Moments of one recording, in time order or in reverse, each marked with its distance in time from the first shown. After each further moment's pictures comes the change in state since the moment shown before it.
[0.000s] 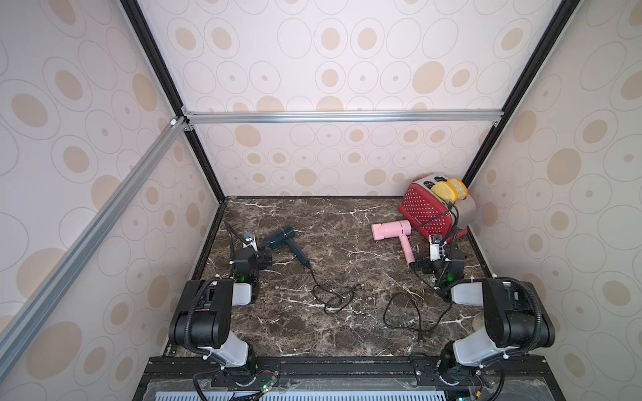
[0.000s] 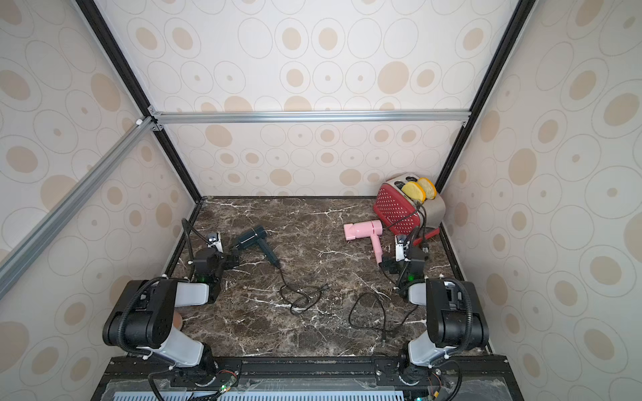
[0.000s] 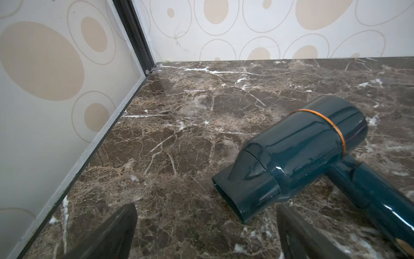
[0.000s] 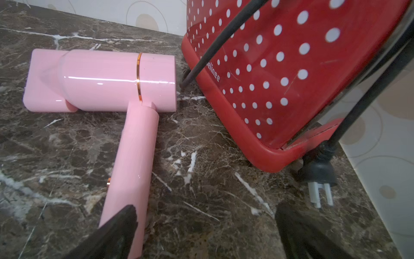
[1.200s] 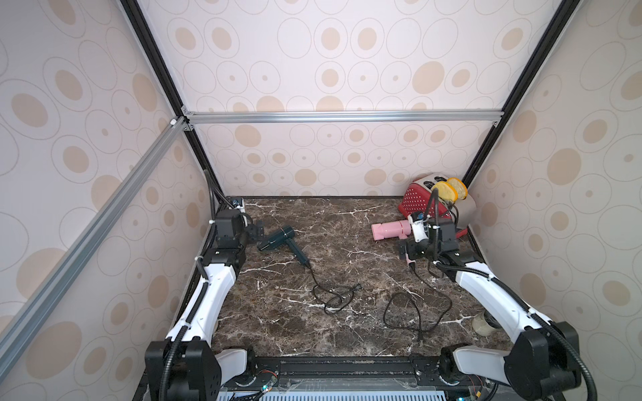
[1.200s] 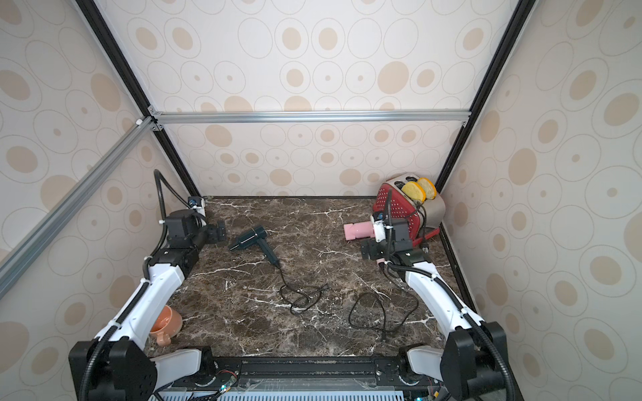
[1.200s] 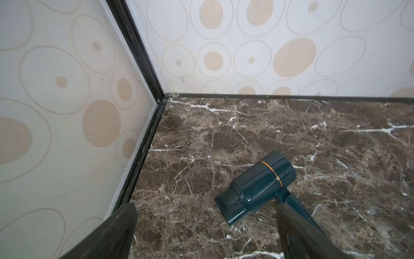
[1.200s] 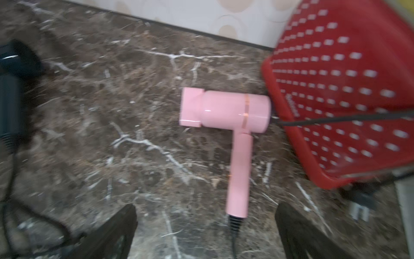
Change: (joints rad) left arm -0.004 -0.296 0.611 -1.049 0.030 0.002; right arm 0.346 -0.251 0.549 -1.063 -0.019 0.151
